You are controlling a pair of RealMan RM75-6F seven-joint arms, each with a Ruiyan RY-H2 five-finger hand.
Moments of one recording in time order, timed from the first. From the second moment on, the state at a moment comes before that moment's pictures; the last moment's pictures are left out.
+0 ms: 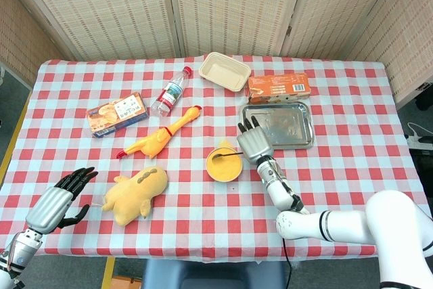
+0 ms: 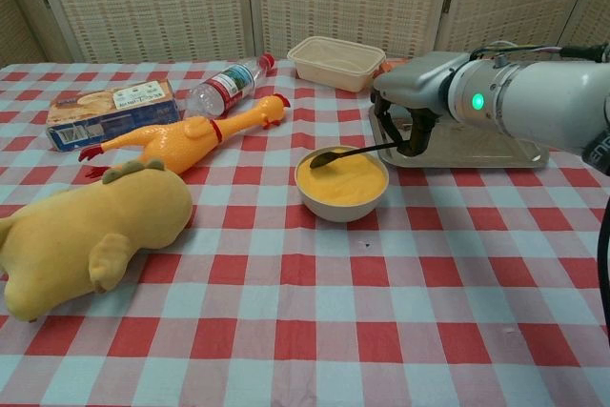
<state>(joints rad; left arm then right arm) -0.30 -1.10 0.09 -1.50 1.70 1.33 -0.26 1.13 -1.55 0.09 -1.53 -0.45 1.01 -0.94</state>
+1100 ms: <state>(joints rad) -0.30 -1.11 0.10 -1.52 1.70 1.34 -0.23 1.08 -1.37 0.02 -1.78 -0.48 1.00 -0.88</state>
